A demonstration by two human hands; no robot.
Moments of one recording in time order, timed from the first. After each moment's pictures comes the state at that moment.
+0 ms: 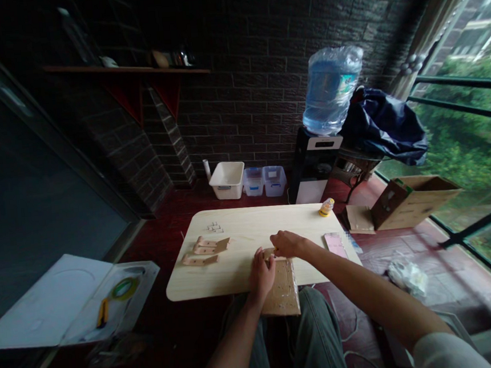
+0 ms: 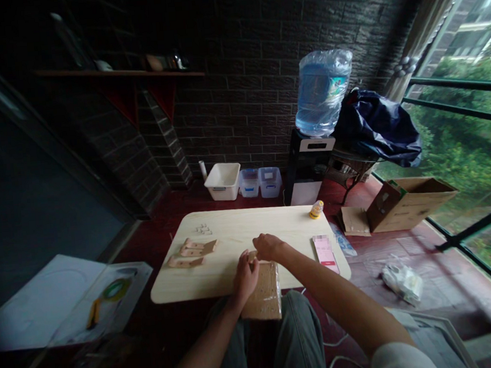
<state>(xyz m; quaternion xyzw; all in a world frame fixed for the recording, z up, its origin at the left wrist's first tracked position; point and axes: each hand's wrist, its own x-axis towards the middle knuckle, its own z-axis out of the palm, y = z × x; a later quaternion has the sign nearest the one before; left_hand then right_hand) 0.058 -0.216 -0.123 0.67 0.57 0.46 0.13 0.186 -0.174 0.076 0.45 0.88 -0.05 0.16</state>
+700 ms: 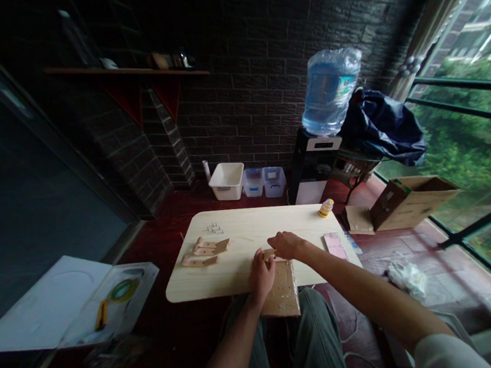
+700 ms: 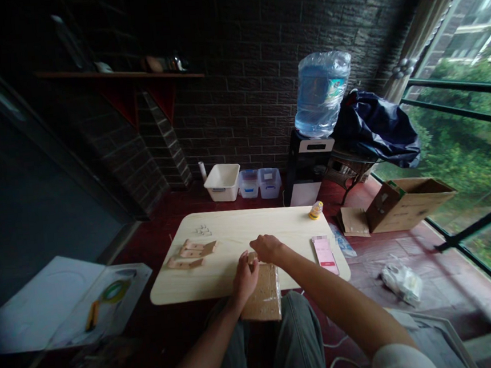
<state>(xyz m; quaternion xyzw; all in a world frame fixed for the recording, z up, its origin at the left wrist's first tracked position) 0.059 -0.214 -0.124 0.67 0.56 0.46 0.14 0.184 -0.185 0.088 0.46 0.87 -0.04 0.16</state>
